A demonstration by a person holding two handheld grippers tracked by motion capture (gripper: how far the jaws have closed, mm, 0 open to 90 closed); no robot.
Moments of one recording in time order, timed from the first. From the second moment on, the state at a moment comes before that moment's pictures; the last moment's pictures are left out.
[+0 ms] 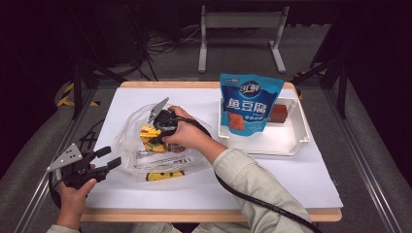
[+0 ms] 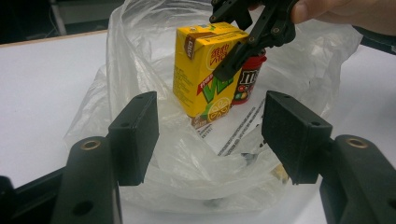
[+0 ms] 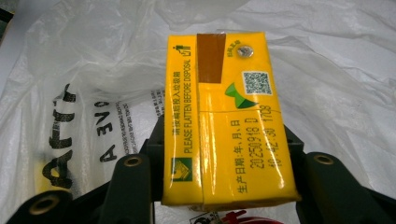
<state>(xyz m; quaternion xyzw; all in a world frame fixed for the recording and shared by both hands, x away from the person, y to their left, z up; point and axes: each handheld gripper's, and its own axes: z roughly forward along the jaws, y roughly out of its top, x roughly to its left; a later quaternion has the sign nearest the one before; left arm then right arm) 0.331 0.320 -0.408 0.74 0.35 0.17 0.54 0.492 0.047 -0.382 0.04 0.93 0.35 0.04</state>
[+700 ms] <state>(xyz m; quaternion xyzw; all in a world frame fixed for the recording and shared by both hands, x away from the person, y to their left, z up) 0.333 0.319 -0.410 0.74 0.35 0.17 0.54 0.475 0.042 -0.332 0.02 0.92 0.39 0.04</state>
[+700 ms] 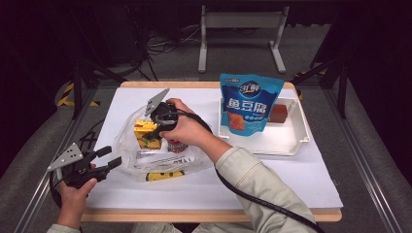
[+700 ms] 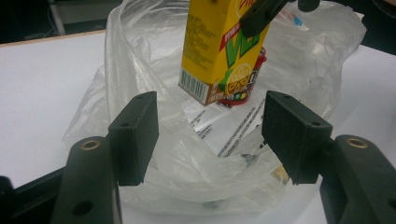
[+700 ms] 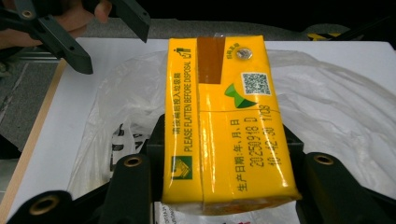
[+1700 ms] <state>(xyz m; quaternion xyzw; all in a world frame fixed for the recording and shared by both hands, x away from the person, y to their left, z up) 0.346 0.310 -0.410 0.75 0.34 0.16 0.54 0.467 -0.025 -0.283 0.04 0.91 0.41 0.07</state>
